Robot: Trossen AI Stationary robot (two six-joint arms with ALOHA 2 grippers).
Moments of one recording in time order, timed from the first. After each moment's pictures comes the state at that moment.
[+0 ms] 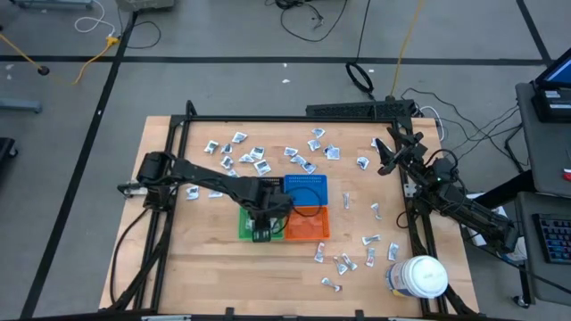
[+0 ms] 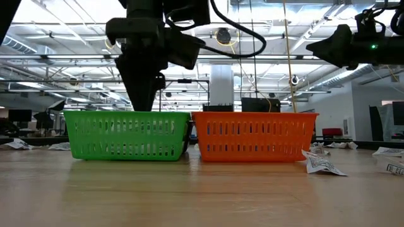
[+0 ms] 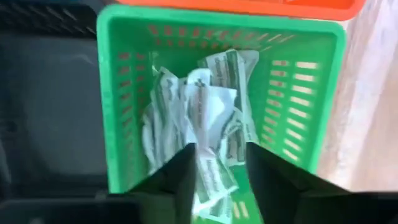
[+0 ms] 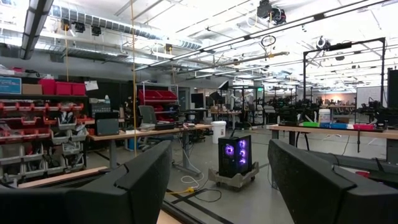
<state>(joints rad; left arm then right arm) -0.13 1.91 1.44 -1.00 0.13 -0.25 -0.59 0.02 0.01 0.34 0.16 -0.04</state>
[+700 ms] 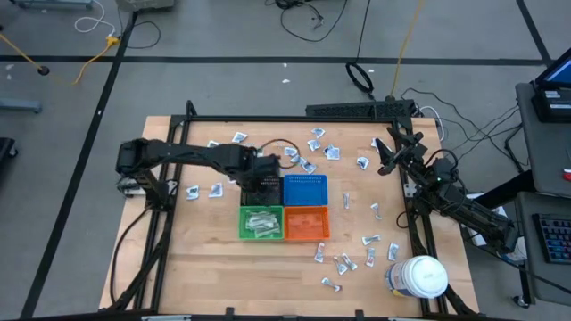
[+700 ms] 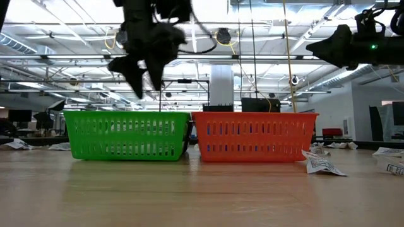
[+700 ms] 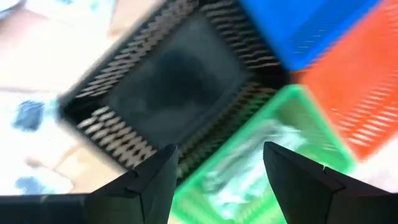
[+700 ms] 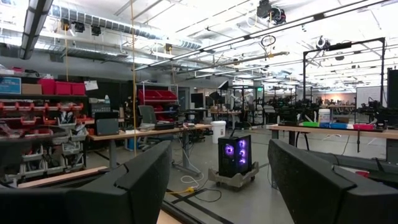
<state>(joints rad) 0.08 1.70 1.35 -1.01 0.08 -0.81 -0.59 0.02 0.01 0.34 0.16 -0.04</state>
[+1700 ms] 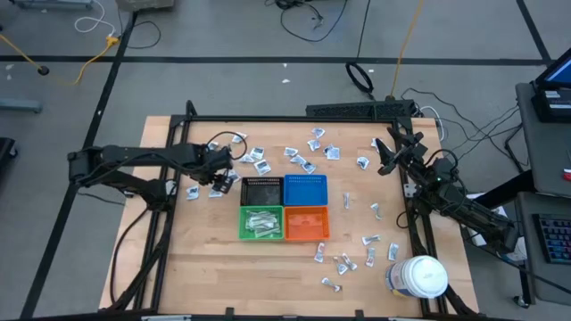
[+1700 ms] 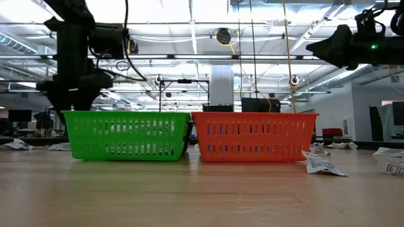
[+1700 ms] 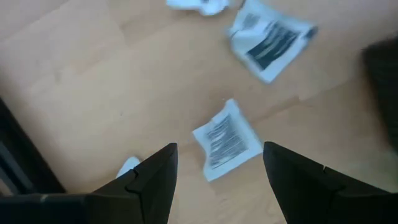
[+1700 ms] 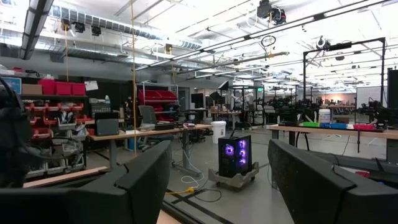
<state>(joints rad) 0.30 1.24 0.73 -0.99 -0.06 -0.84 -0.59 0.02 0.01 0.34 0.16 -0.04</state>
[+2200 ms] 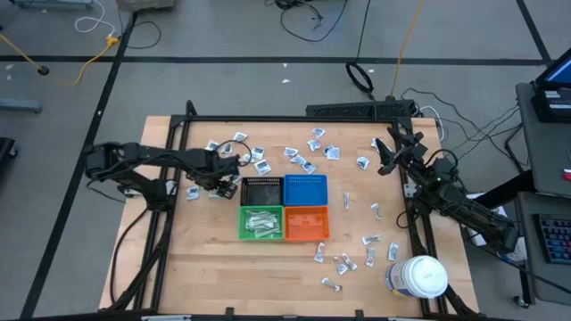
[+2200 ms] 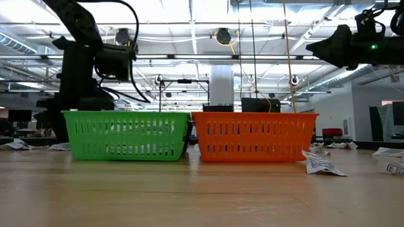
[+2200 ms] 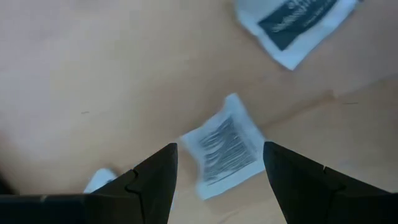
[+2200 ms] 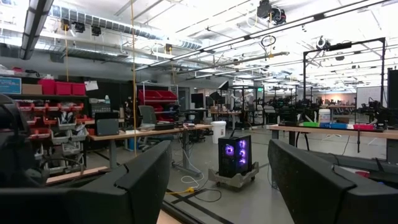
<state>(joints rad) 0.28 1.41 0.68 -0.86 -0.02 -0.84 -0.59 0.02 0.01 0.34 0.16 -0.04</state>
